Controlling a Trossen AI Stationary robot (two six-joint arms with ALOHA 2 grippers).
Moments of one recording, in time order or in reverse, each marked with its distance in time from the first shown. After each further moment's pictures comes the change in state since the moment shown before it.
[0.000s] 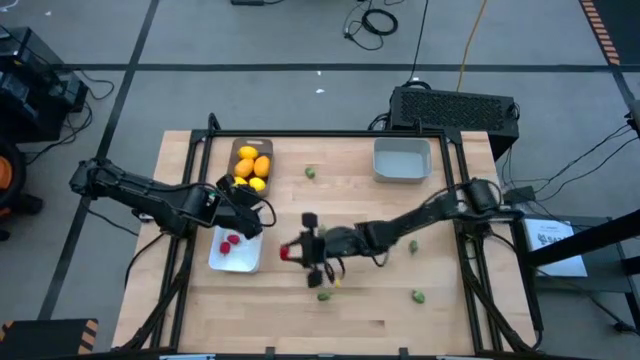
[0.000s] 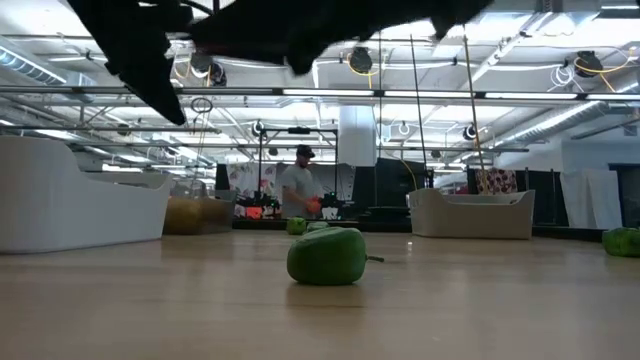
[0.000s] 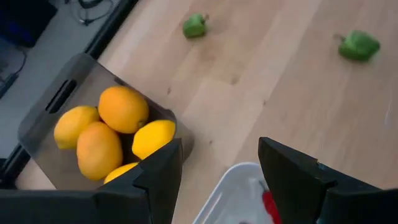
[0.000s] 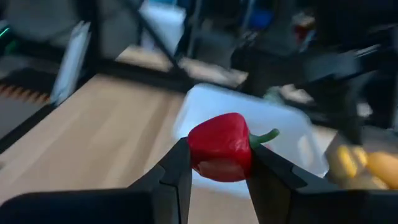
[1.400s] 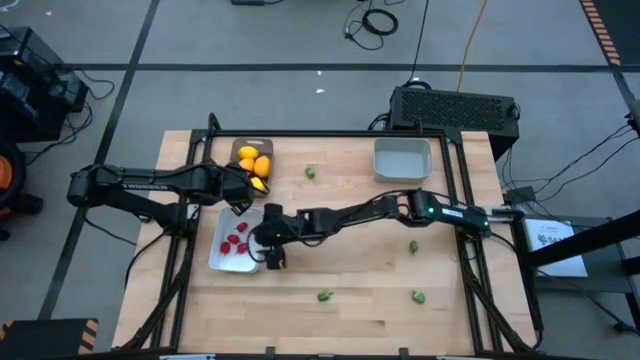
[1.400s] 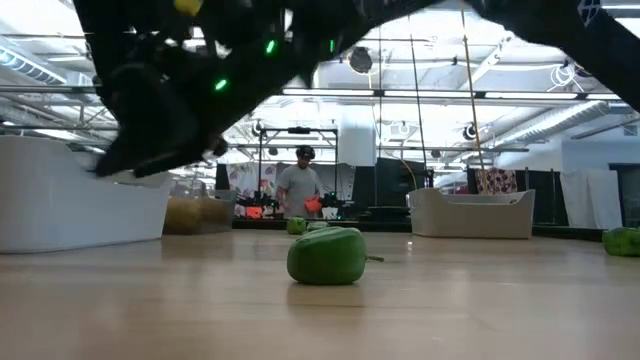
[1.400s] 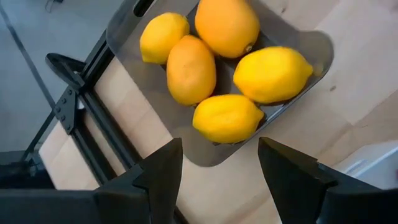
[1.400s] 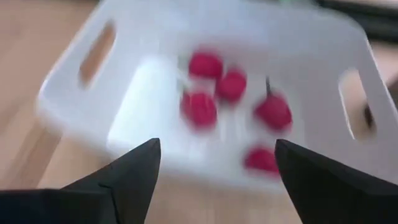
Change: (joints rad) left arm 0.316 -0.001 0.000 -0.280 0.045 -0.028; right arm -0.155 0.501 0.778 -0.654 -0.134 0.069
